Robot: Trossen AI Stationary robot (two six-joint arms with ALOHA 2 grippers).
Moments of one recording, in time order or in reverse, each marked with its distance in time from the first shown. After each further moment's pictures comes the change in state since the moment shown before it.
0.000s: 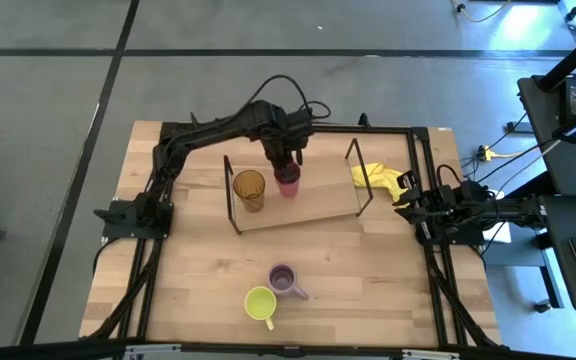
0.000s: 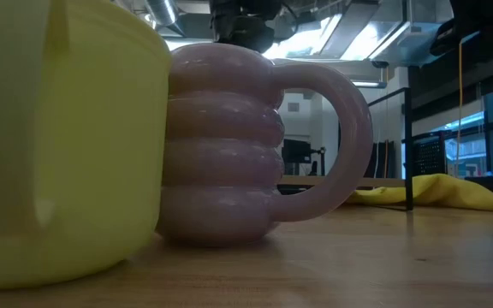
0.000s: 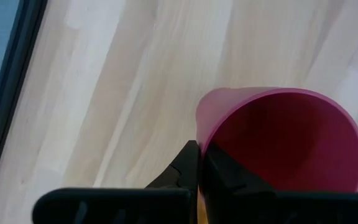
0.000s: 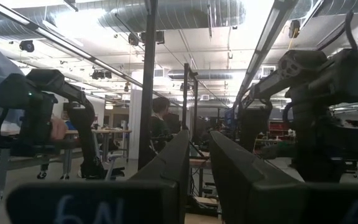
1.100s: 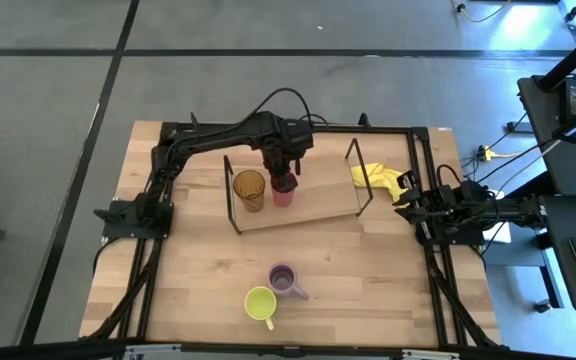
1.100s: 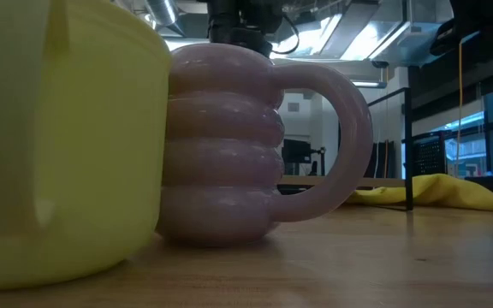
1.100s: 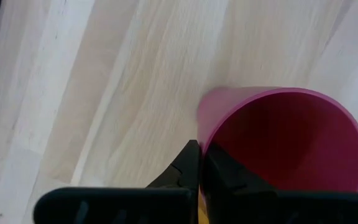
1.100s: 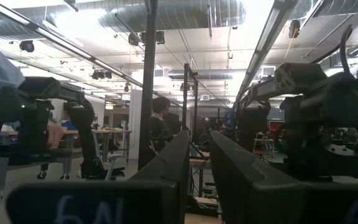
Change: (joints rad) left arm -0.033 -0.018 -0.135 0.031 -0.001 -0.070; right arm 0.000 0.000 0.000 0.000 0.000 0.000
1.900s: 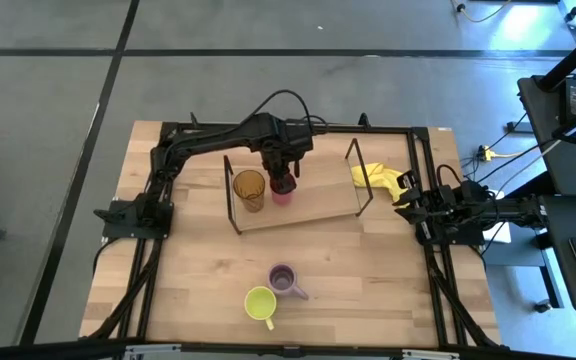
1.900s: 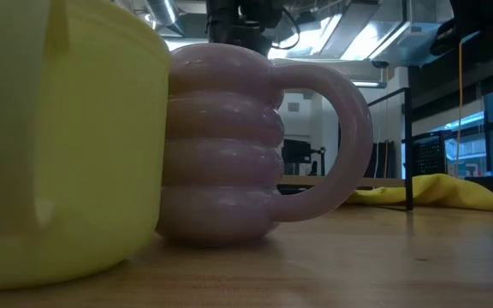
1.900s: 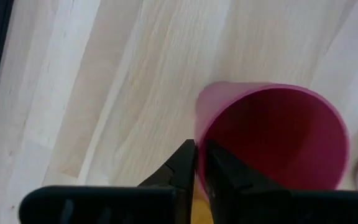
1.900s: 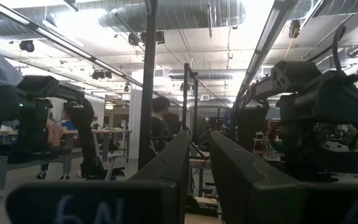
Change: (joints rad) left arm -0.018 -0.009 0.000 -0.017 -0.037 -0.006; right arm 0.000 0.000 0.000 0.000 0.000 0.000
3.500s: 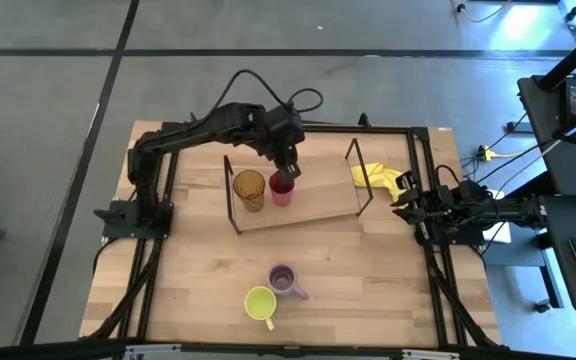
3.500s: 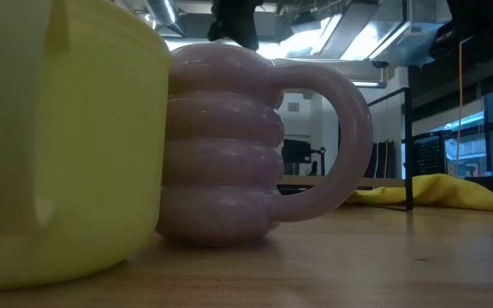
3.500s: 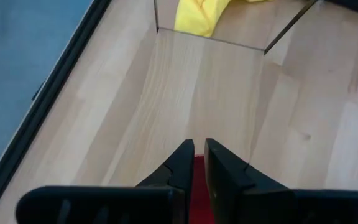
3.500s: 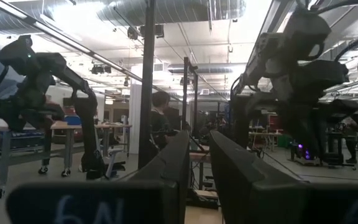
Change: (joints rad) left arm -0.031 -0.188 0.002 0.247 -0.007 0.005; right arm 0.000 0.000 0.000 -0.028 0.000 0.000
